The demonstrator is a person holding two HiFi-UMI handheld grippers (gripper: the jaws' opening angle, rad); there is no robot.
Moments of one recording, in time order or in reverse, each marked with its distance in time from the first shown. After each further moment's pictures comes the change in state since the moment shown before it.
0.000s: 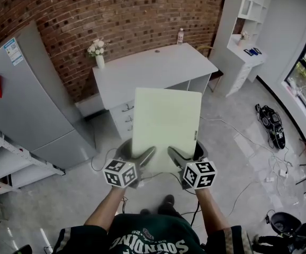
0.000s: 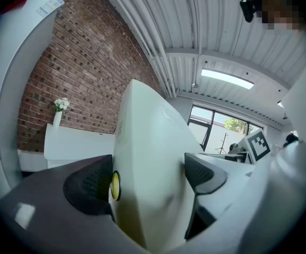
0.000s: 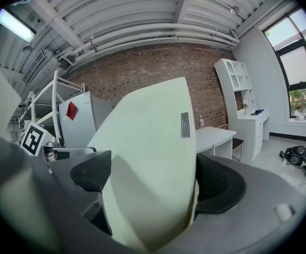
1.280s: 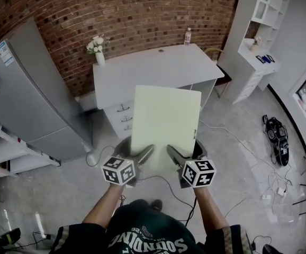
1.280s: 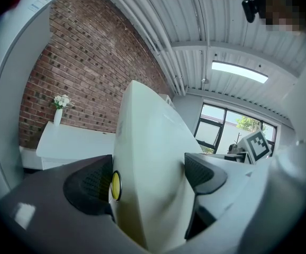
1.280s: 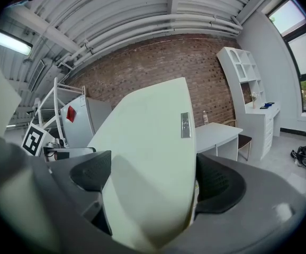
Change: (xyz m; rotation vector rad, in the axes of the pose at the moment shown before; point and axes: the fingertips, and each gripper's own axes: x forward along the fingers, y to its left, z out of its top) left arm 0.126 -0.027 -0.006 -0.020 0.001 0.111; right arm 0.039 -0.132 0.026 0.019 0.048 0.109
